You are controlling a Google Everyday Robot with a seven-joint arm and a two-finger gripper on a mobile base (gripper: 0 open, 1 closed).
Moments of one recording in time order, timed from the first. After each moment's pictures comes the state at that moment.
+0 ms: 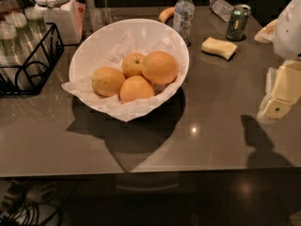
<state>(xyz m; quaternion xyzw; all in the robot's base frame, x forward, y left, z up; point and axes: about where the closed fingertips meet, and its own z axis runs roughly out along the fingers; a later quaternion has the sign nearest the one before) 0.438 -0.217 0.976 -0.60 0.78 -0.03 0.16</state>
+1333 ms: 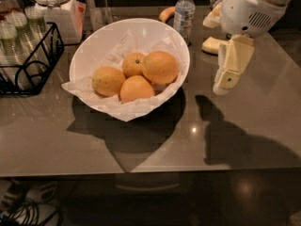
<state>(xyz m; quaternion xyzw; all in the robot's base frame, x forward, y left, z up) 0.501 -0.139 0.980 -0.68 0.71 0.03 0.19</state>
